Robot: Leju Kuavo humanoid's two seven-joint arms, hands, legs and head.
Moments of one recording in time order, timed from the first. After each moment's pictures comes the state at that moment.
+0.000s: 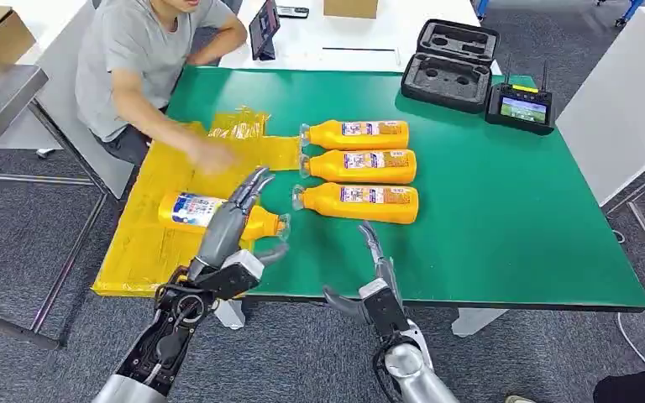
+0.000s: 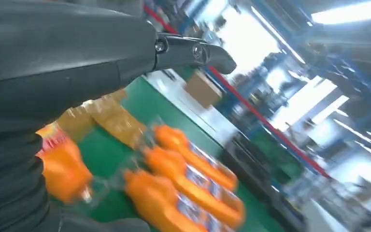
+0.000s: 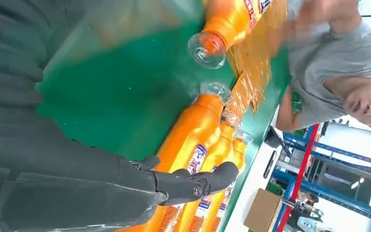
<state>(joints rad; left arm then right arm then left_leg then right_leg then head) -0.36 -0.23 -0.34 -1.11 -0.47 -0.01 -0.68 -0.17 0.08 0.42 -0.81 0.15 -0.35 -0.70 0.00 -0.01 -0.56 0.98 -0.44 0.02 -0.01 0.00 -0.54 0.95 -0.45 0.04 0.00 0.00</state>
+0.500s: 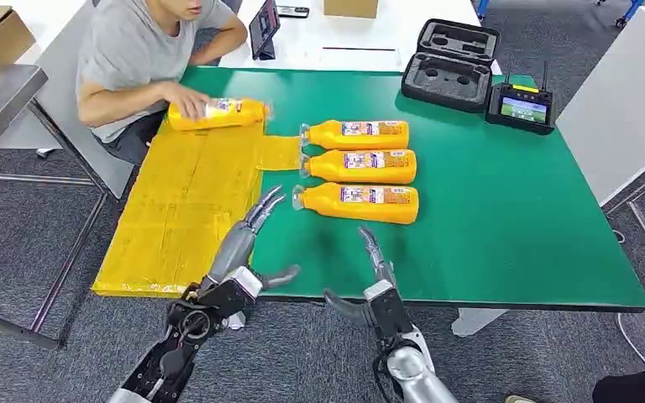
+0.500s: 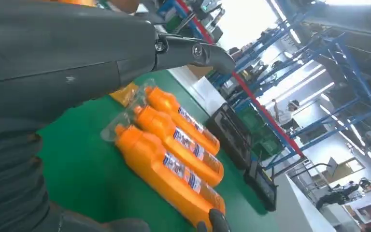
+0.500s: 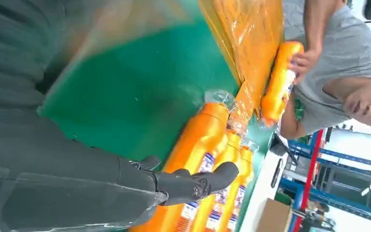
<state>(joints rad) -0.31 -0.22 -0.41 -1.10 -0.33 -0.03 -0.70 -0.14 0.08 0.41 -0.83 0.09 -0.29 -0.70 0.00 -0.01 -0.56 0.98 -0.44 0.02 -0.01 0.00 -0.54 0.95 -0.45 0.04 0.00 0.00</state>
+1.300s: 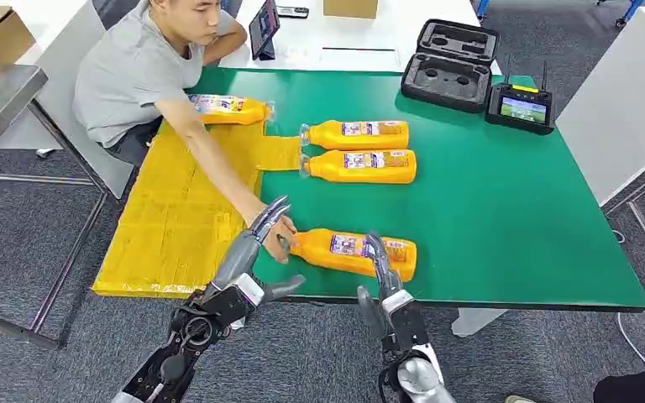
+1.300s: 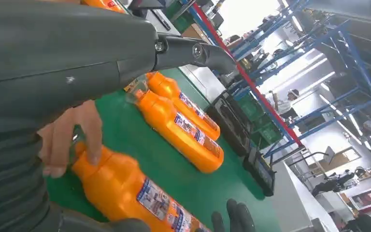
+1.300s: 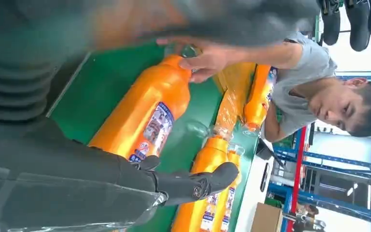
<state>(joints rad) -0.31 -0.20 -0.47 -1.09 -0.28 -0.03 -0.70 -0.06 0.05 0.39 -0.96 0.06 -0.22 -0.70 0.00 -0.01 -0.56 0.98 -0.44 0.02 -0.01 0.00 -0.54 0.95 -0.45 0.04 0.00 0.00</state>
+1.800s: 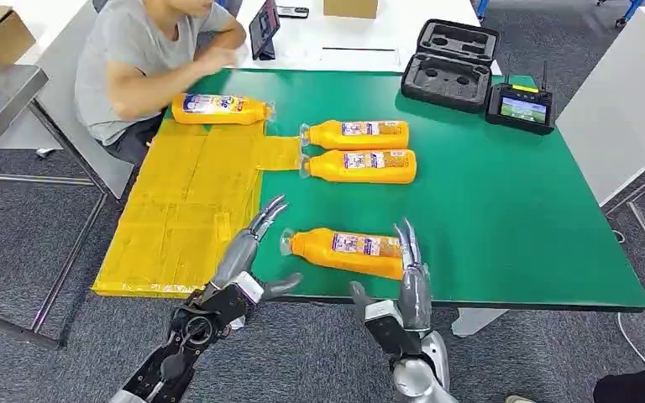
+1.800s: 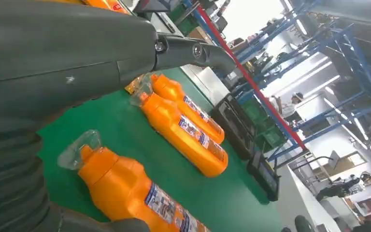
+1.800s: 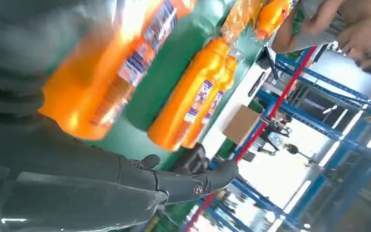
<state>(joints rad) -0.32 -0.19 -0.48 -1.06 -0.26 0.00 -0.70 -0.07 0.05 0.37 -0.97 0.41 -0.69 -0.70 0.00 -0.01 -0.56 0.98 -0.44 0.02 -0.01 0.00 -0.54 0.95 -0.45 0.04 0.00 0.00</state>
